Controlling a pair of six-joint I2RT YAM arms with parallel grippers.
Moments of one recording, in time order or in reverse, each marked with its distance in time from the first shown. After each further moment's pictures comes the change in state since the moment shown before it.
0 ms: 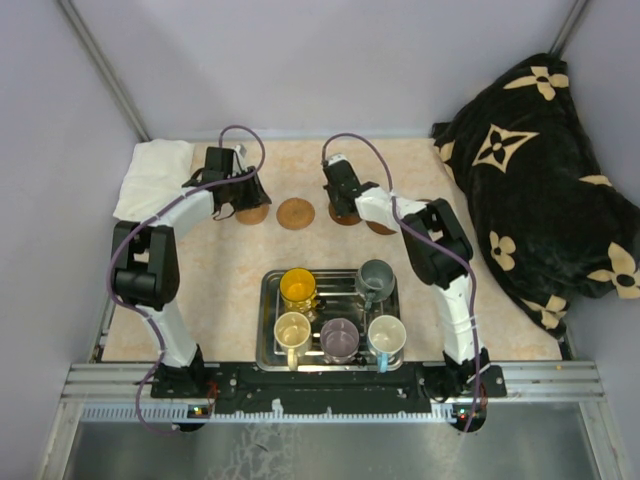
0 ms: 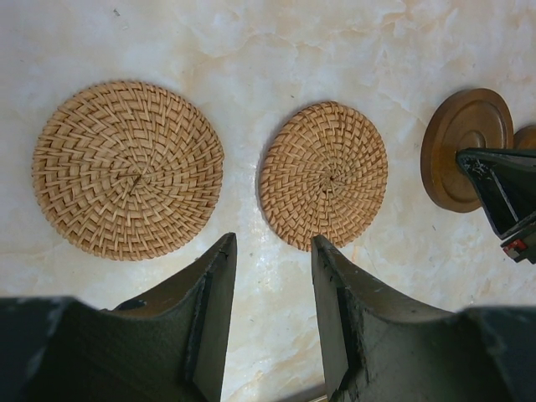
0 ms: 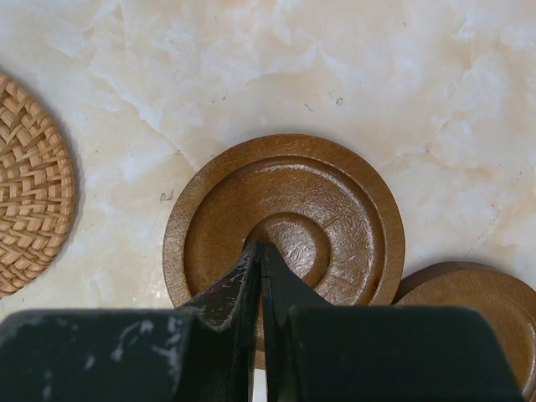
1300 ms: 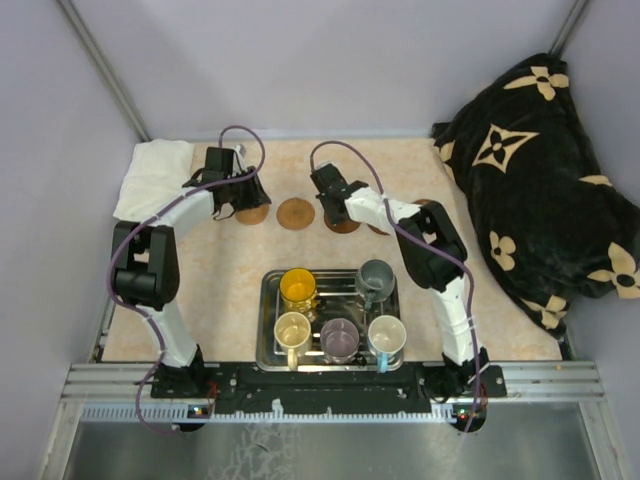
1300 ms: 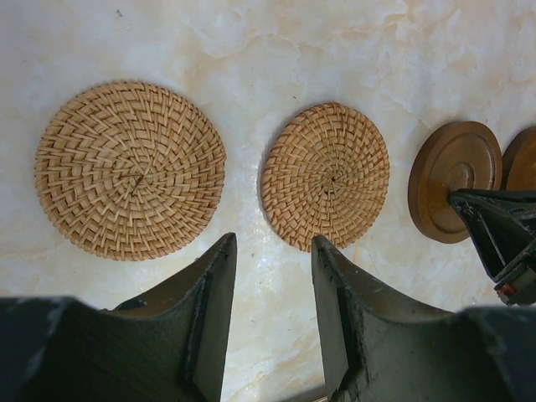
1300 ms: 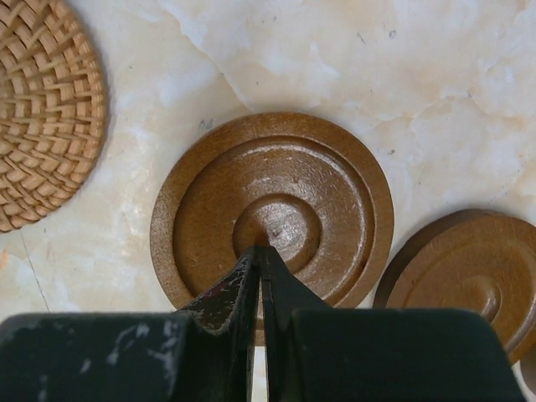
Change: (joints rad) left arm 0.000 0.000 -0.001 0.002 -0.004 0.000; right arm 0.062 0.001 0.069 -0.192 0.054 -0.014
